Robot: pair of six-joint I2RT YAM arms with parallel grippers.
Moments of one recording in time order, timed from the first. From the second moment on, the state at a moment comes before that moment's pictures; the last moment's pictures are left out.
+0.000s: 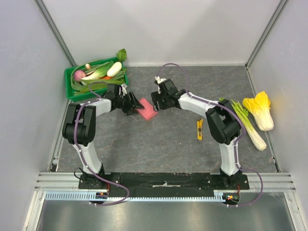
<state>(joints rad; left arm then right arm) -0.16 1.88 1.08 -0.10 0.60 -0.65 0.63 2.03 1.48 -0.31 0.00 0.29</state>
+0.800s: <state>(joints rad) -0.16 1.89 1.08 -0.14 0.52 -0.64 0.63 2.17 1.57 -0.22 -0.27 0.30</state>
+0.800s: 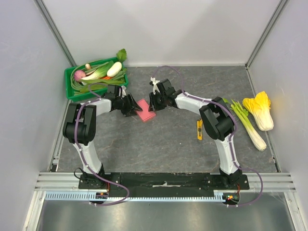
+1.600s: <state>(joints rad) -0.15 1.89 1.03 0.06 0.67 -0.65 0.60 2.14 1.54 -0.25 -0.28 0.37</state>
